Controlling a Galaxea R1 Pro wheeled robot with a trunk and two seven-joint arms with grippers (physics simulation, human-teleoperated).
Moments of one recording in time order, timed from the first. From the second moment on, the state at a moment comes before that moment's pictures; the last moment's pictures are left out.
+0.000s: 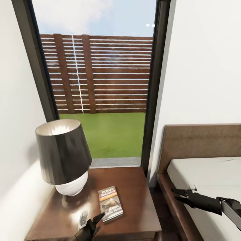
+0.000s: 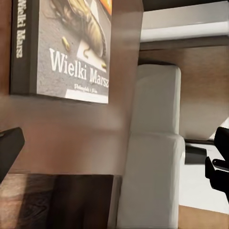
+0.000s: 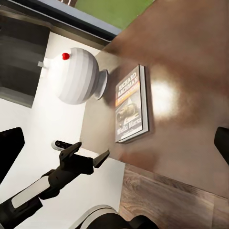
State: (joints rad) left arm -0.30 0.00 0.05 -0.43 0.80 0.41 -0.77; right arm -0.51 -0.56 0.33 -0.62 -0.88 0.72 1.09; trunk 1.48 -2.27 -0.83
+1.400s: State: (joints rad) left arm -0.30 0.00 0.05 -0.43 0.80 0.41 -0.77; right arm -0.51 -0.56 0.33 -0.62 -0.88 0.72 1.09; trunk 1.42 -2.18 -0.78
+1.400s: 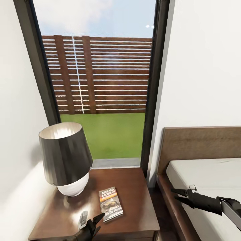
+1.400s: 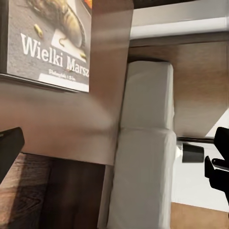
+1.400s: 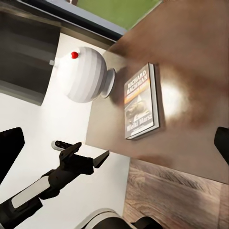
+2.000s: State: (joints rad) left arm -0.30 0.00 0.04 -0.45 0.80 0.41 -0.78; right arm -0.51 -0.56 0.33 -0.62 -0.88 0.72 1.09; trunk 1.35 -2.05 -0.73
